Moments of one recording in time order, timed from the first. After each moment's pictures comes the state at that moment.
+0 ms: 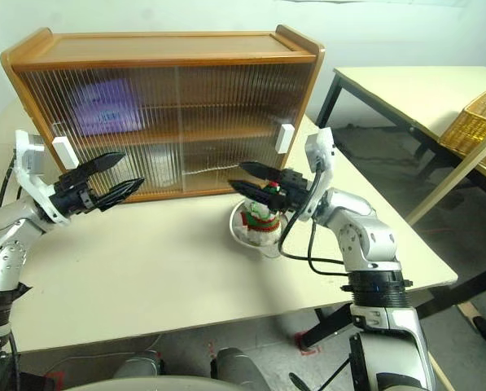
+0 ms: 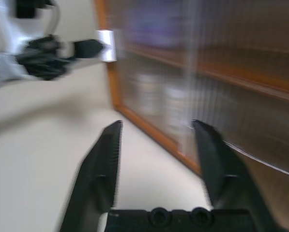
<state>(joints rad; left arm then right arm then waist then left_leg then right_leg) -0.32 0.55 0.14 -0.11 -0.62 0.36 -0.91 -0.47 -0.55 -0.10 0.18 0.57 0.31 1.08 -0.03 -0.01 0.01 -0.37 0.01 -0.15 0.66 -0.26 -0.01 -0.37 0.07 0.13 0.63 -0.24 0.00</state>
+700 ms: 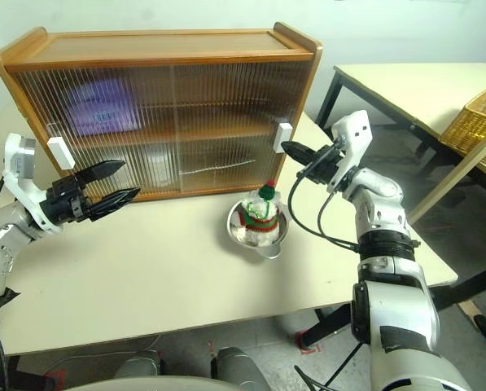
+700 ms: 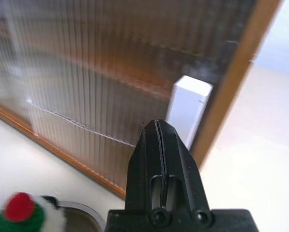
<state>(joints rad) -0.29 0.58 0.17 -0.16 -0.68 0.44 -0.93 -0.77 -0.61 -0.15 0.87 0.30 -0.14 0.99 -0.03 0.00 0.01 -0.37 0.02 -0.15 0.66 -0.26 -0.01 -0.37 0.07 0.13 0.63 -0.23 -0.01</state>
